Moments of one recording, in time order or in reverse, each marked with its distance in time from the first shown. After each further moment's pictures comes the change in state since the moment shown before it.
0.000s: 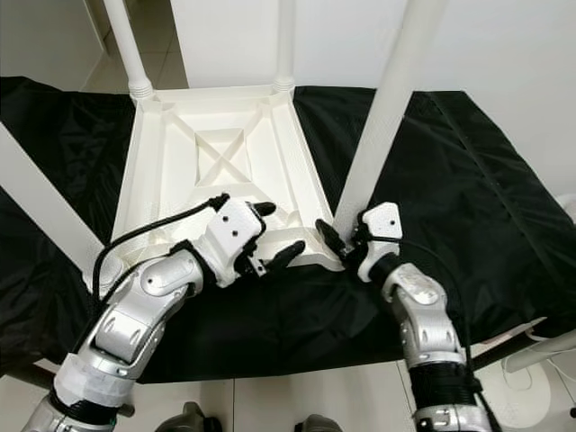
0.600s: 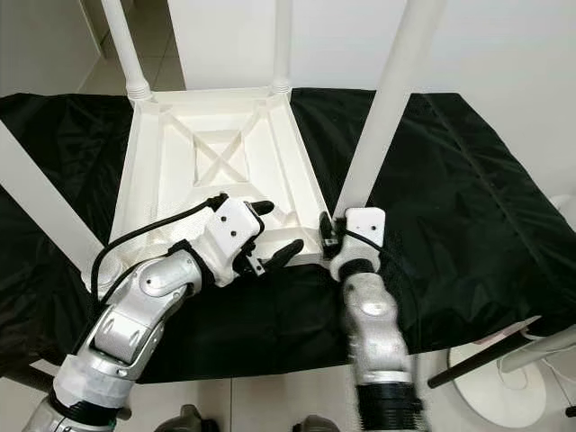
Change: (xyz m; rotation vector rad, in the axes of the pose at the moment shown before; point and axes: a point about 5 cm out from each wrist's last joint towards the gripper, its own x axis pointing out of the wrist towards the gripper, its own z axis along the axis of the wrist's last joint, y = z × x) left arm -0.002 0.001 -0.002 0.003 0.006 0.016; right arm 0.012 0.035 0.002 0.119 0.055 -0.485
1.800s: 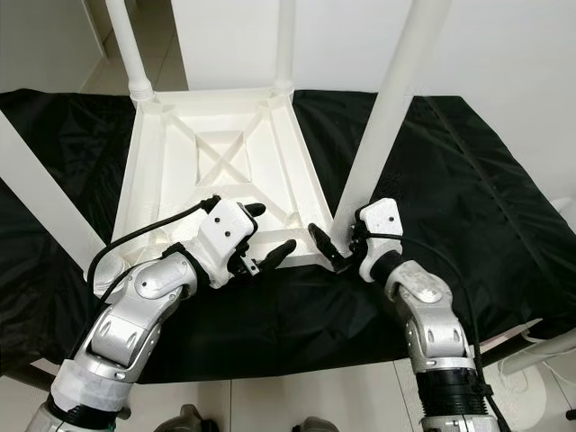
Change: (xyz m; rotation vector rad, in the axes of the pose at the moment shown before) left arm -0.005 0.004 -0.005 -0.018 0.031 0.036; right arm 0.007 -0.046 0.015 -0.223 0.020 0.708
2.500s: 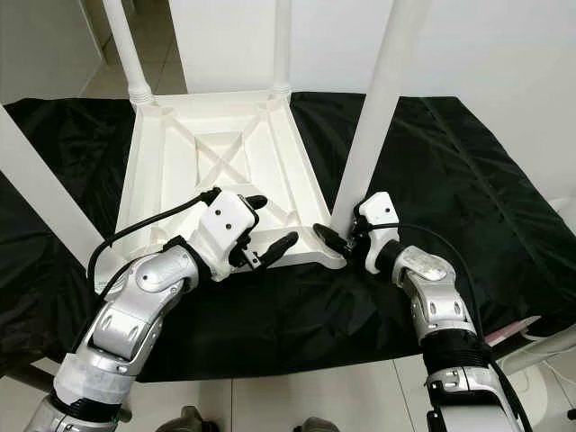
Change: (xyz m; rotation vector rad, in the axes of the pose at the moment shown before) left arm 0.004 0.004 0.007 0.015 -0.021 0.008; right arm 0.016 -0.022 -0.014 -0.005 0.046 0.079
